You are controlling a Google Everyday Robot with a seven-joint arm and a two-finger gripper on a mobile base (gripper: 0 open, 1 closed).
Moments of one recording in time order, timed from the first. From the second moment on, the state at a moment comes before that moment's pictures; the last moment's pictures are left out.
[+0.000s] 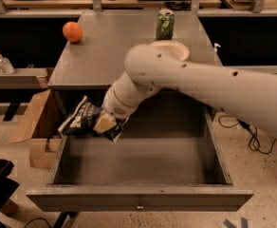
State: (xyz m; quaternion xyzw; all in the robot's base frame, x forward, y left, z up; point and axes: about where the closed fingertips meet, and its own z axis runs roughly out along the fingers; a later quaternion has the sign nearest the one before) arm 0.545 0.100 0.753 -0.65 0.70 0.18 0.25
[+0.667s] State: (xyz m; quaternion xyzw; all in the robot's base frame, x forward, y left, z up) arm 0.570 0.129 0.899 -0.67 0.69 0.11 0.23
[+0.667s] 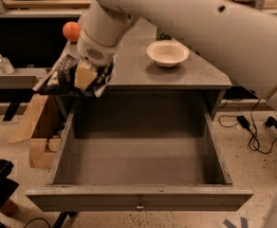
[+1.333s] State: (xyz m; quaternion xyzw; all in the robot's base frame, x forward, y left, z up) arm 0.642 0.139 0.952 -0.69 0.69 0.05 0.21
